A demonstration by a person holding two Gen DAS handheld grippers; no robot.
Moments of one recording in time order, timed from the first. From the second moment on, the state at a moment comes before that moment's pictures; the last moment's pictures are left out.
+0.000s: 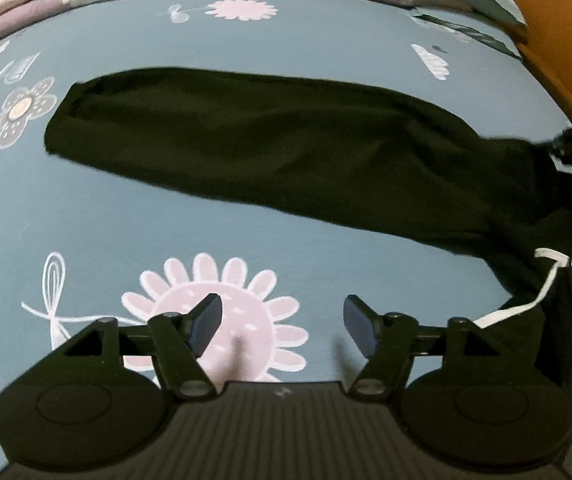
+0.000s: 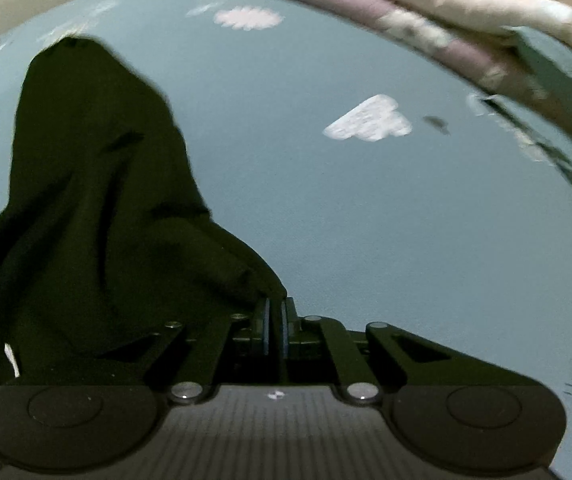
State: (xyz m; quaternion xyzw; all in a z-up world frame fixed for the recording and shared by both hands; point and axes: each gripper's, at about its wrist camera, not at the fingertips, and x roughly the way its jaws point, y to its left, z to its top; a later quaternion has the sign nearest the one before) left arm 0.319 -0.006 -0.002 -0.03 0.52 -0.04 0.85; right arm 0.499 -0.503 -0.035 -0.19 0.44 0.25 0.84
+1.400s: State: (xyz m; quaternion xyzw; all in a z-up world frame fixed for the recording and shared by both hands) left arm 0.422 0.262 -0.069 -0.35 0.42 0.05 0.84; right arm 0.633 -0.158 0.042 -0.13 0.40 0.41 0.81
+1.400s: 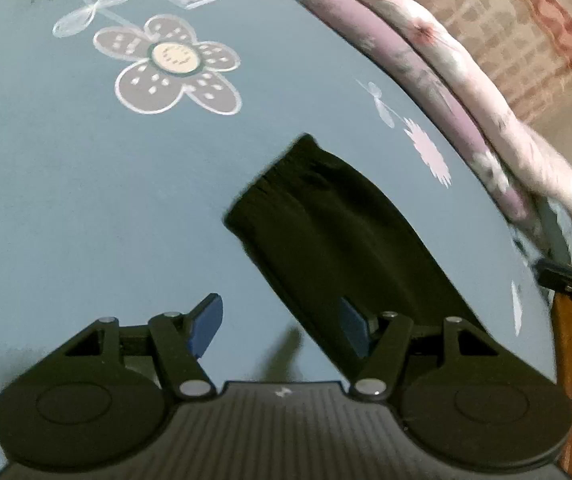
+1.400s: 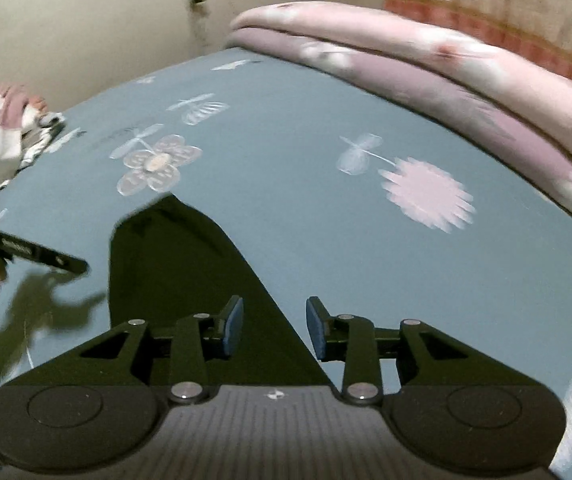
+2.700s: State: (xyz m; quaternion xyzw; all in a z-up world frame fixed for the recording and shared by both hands) left arm 0.534 0.280 -0.065 -0.30 0.36 0.03 0.88; right arm 0.751 -0.001 -0.041 -0.16 0.39 0.37 0.83
